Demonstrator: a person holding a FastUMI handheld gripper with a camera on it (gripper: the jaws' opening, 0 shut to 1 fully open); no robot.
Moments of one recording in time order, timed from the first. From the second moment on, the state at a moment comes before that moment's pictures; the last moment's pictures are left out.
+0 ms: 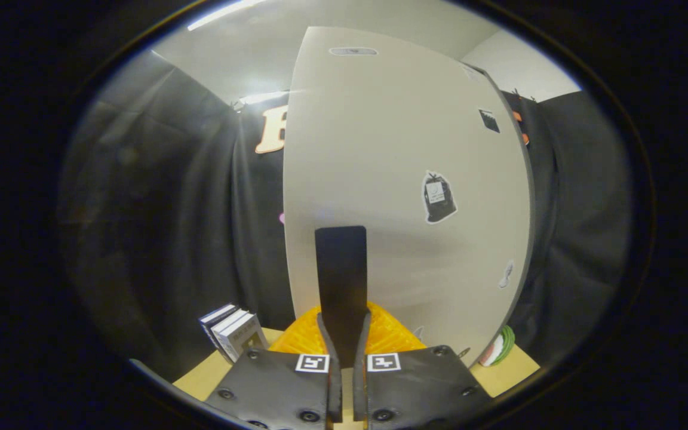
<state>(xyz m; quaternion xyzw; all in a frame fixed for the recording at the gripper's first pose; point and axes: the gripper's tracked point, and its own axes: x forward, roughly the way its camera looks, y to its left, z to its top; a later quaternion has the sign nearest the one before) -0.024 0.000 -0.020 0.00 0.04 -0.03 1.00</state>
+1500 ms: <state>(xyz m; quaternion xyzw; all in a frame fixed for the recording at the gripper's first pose) -0.158 -0.127 -0.006 0.02 0.06 0.07 1.00</state>
